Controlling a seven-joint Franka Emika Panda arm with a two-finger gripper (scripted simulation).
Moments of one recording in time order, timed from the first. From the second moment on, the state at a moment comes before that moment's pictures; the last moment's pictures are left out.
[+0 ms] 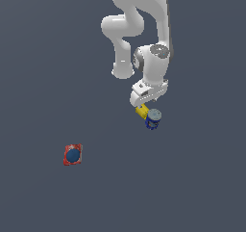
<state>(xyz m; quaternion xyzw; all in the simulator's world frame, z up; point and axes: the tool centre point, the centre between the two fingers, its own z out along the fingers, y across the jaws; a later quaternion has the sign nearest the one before) -0.133 0.130 0.105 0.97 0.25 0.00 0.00</state>
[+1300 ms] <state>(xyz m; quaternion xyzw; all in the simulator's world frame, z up) -0.125 0.128 0.063 0.97 0.25 0.01 0.00</state>
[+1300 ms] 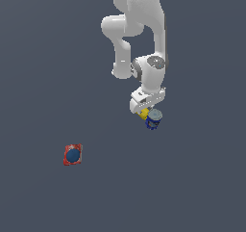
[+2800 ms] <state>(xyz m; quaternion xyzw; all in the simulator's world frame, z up) -0.125 0.154 0.135 0.97 0.25 0.01 0.00</state>
